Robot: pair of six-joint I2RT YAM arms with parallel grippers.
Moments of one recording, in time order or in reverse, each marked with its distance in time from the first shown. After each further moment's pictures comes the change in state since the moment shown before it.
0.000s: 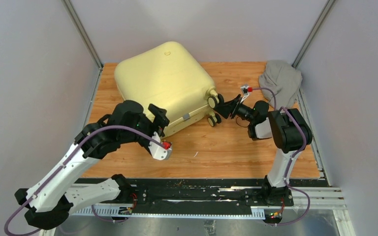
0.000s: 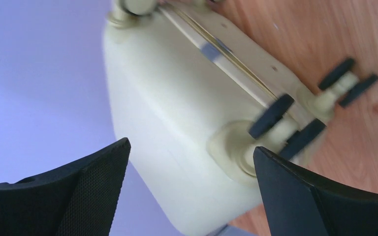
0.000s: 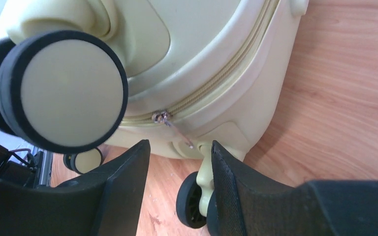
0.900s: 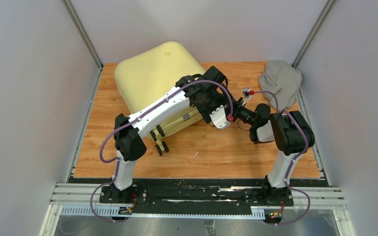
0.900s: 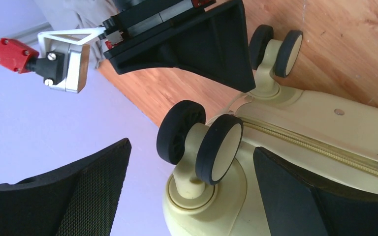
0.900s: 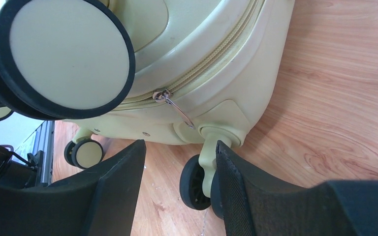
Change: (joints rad) left arm -0.103 1.096 0.878 0.012 0.103 0.225; right arm -0.008 -0.042 -0.085 0.006 0.019 -0.008
